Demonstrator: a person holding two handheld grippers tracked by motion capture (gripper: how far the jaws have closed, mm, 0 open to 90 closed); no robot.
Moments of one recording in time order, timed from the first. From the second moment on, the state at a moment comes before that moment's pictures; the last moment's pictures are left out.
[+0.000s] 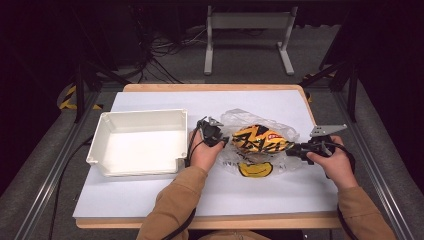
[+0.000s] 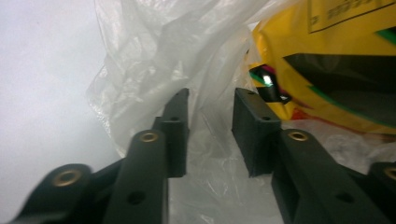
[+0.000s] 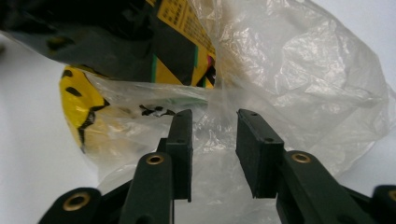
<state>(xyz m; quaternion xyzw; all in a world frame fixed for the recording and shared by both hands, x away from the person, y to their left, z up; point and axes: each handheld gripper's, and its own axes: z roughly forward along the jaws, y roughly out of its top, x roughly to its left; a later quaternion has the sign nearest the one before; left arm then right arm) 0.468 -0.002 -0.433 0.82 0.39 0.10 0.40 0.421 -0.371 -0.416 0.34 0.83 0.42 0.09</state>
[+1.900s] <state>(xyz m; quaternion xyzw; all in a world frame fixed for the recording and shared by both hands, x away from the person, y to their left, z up) 0.396 0.044 -0.361 0.83 0.19 0.09 0.52 0.426 -0.364 -0.430 0.36 0.84 0.39 0.10</state>
